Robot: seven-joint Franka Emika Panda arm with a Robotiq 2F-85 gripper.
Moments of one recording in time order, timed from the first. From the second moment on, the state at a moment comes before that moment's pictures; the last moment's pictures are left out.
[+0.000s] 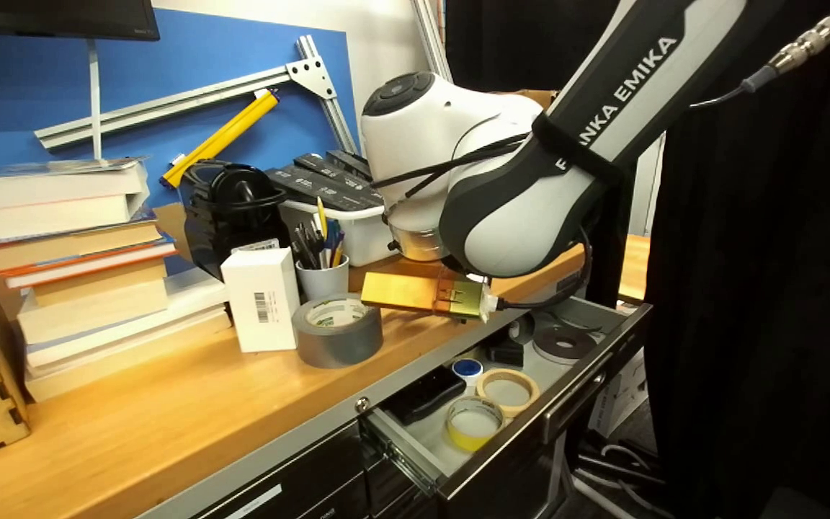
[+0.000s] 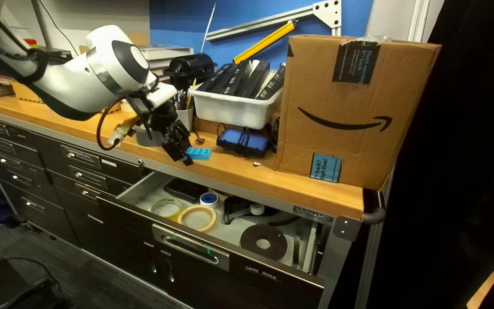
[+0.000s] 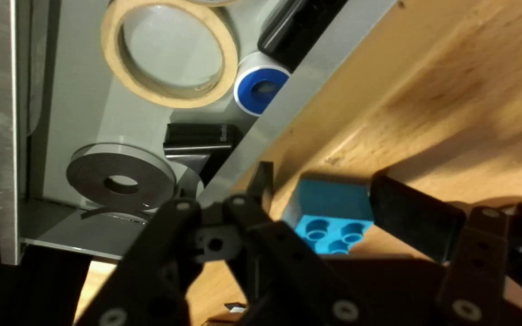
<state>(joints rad) -0.10 0.09 0.27 -2.29 -0.82 2.48 1.71</state>
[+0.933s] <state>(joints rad) 0.07 0.10 0.11 -2.26 -0.89 2.45 1.77</state>
